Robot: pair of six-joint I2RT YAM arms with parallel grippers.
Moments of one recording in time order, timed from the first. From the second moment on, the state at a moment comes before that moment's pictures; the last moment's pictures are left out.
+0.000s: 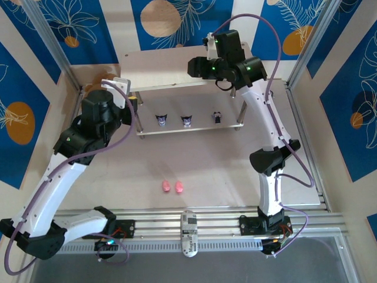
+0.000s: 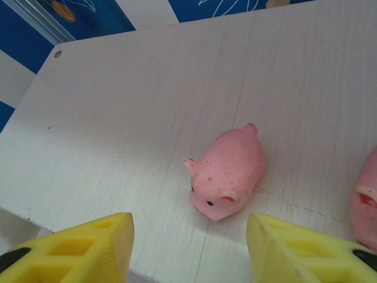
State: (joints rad) left arm -0.54 1.10 1.45 -0.70 -0.31 -0.05; right arm 0.48 2.04 2.61 -1.15 -0.16 0.36
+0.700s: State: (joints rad) left arm -0.50 1.05 1.42 -0.70 -0.30 -0.05; right arm 0.49 2.10 2.68 -1.15 -0.12 0.35
